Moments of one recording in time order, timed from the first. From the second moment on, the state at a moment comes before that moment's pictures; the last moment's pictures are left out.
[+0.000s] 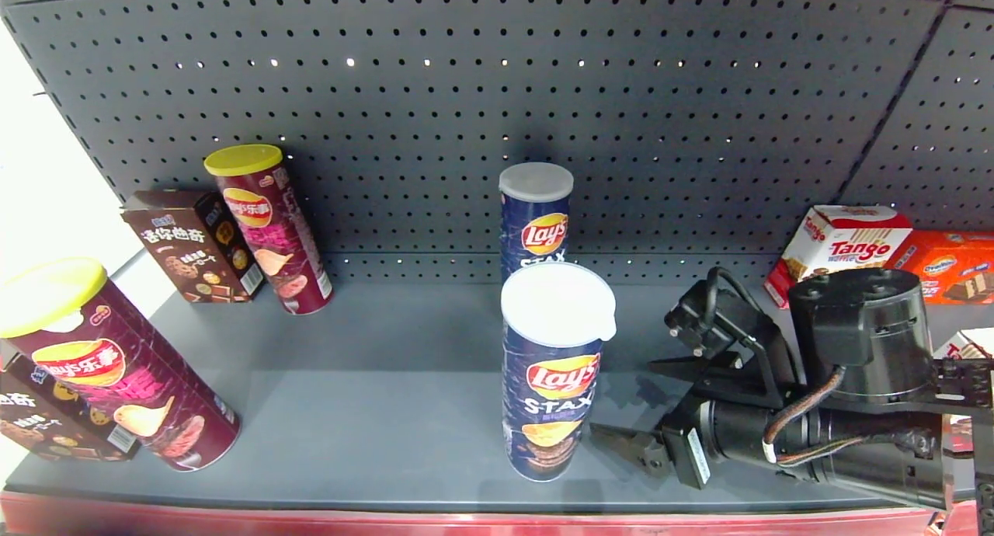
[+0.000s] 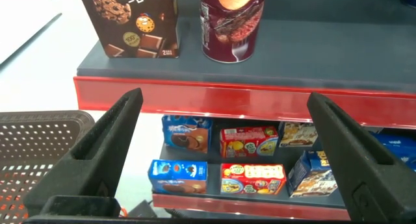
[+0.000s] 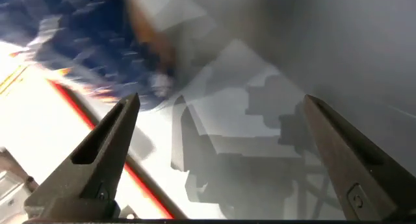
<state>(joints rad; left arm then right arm) 0.00 0.00 0.00 -0.01 0.07 -0.03 0.74 1.54 -0.72 -0.37 -0.01 -0.07</state>
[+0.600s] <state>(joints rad) 0.00 0.00 0.00 -0.01 0.06 -0.02 0.29 1.18 -0.71 -0.37 -0.03 -0.07</state>
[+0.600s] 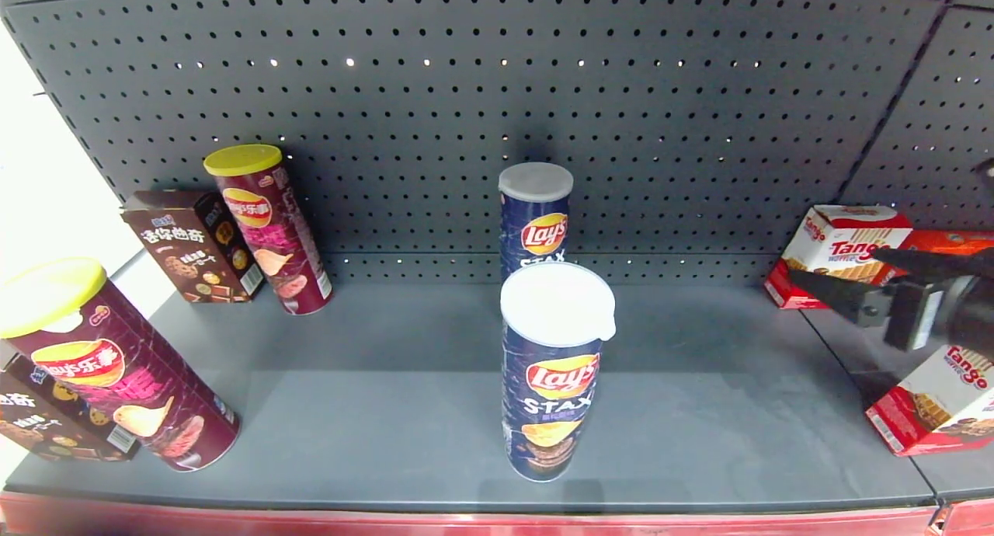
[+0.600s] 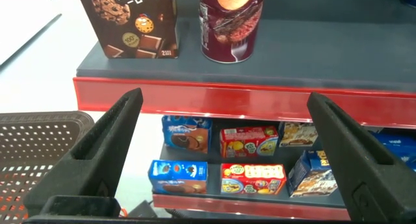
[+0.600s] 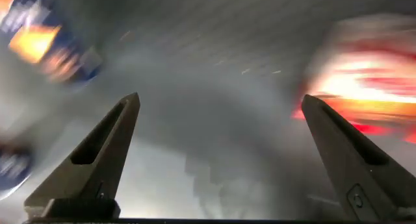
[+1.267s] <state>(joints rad) 0.00 0.00 0.00 -0.01 0.06 -0.02 0.15 0.38 -0.25 -0.29 -0.19 -0.11</state>
